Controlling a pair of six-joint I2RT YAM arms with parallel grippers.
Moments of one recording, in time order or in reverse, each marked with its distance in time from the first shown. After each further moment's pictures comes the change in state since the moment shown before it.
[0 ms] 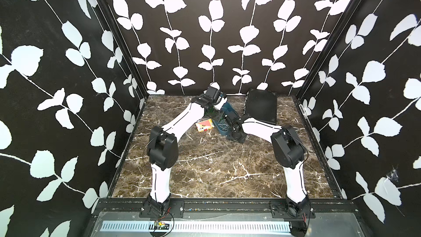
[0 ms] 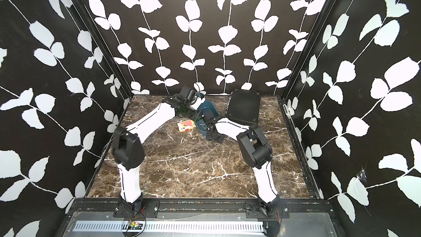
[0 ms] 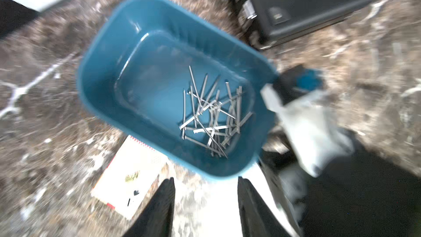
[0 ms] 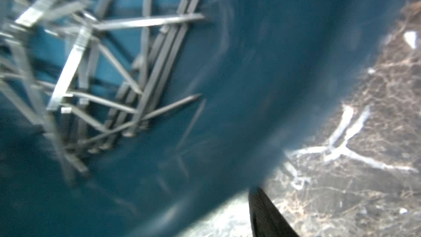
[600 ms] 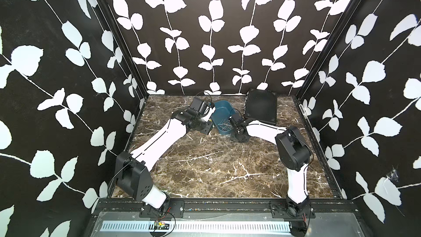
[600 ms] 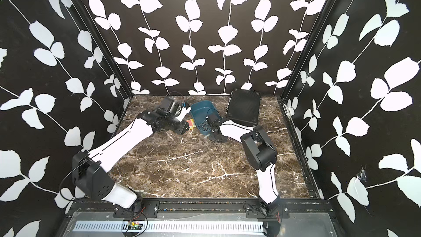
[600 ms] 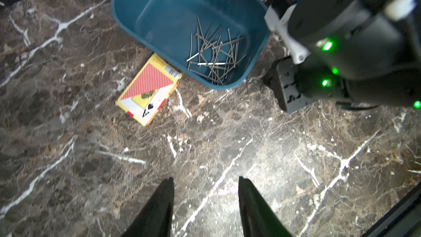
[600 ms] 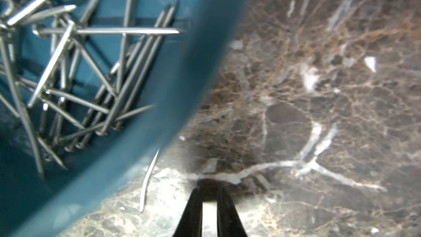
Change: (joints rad) left arm 0.000 -0.410 -0.410 -0.014 -0.069 -0.060; right arm -0.044 -0.096 -0.178 0.129 0.002 -0.088
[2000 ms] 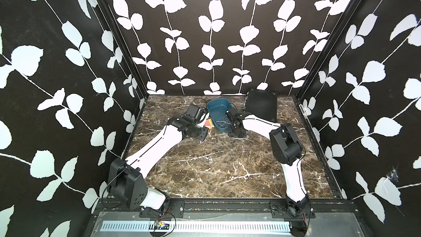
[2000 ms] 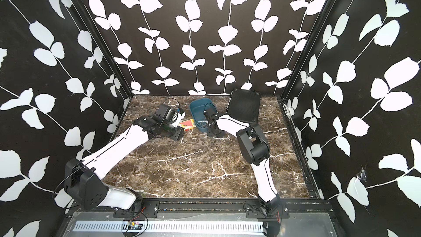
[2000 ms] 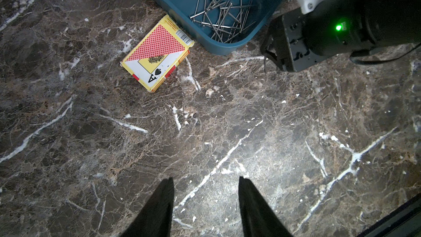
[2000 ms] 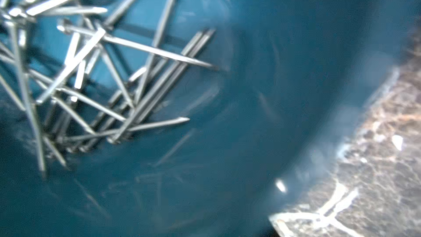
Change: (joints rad) left arm 0.019 -0.064 -0.117 -0.001 -0.021 -0.061; right arm -0.011 0.133 0.211 -0.102 0.001 -0.132
